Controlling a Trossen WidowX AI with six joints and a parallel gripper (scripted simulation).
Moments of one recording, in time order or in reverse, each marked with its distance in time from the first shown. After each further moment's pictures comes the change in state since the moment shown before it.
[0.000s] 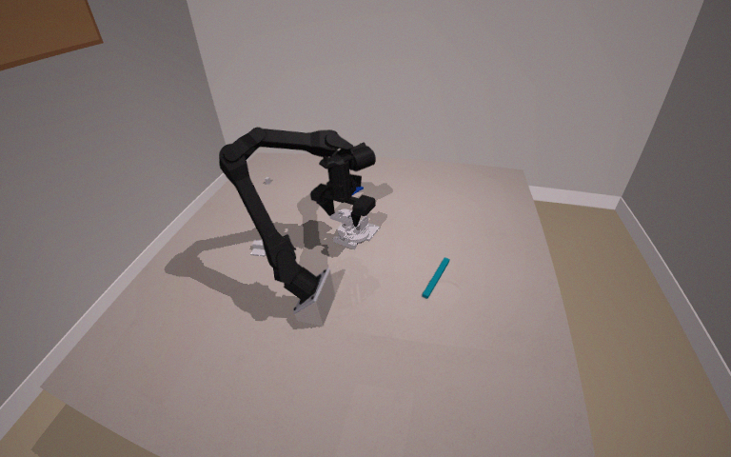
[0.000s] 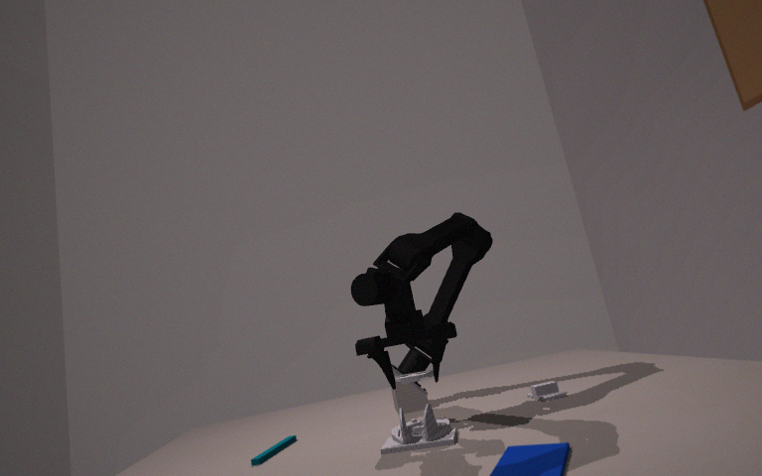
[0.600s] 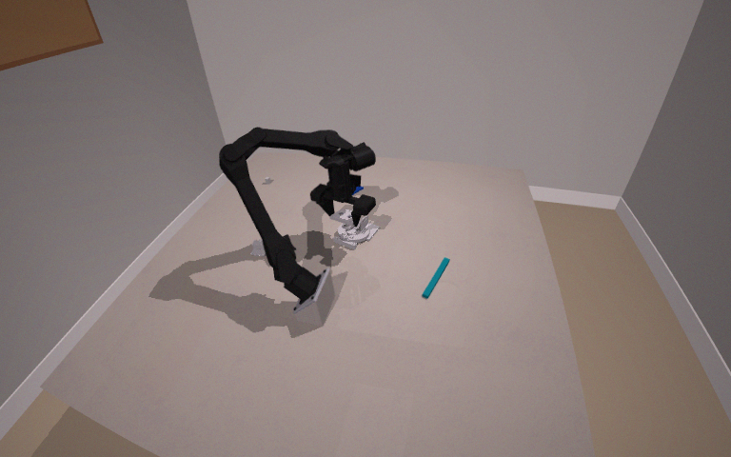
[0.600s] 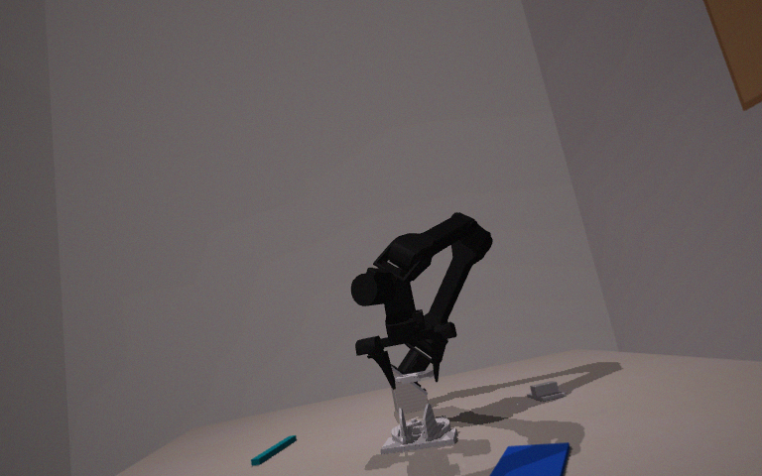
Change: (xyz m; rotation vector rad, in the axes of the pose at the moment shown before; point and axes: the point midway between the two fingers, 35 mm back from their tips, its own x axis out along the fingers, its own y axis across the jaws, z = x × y) arm 0.000 0.000 0.000 -0.024 0.000 0.000
